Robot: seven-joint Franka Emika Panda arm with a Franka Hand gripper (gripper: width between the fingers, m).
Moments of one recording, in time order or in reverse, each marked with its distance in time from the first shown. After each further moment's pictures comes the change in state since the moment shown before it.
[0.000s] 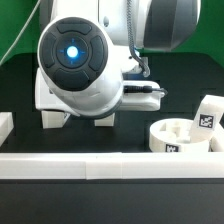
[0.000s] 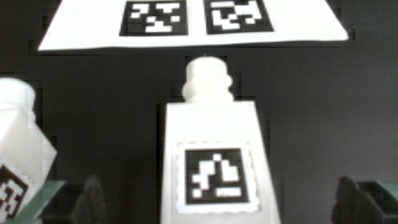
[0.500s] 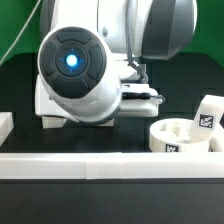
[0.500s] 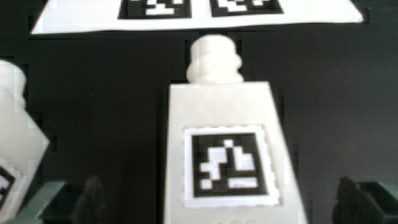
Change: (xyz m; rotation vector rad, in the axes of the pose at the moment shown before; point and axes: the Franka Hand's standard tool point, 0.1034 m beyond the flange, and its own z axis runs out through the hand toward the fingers) arm 0.012 0.003 0.012 -0.002 0.011 0.005
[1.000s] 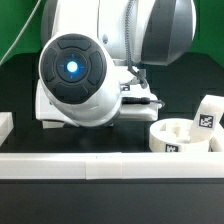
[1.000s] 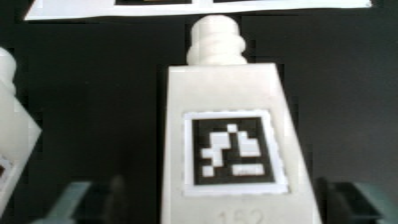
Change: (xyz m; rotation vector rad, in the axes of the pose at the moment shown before) arm 0.005 0.000 0.002 -0.001 0.010 0.000
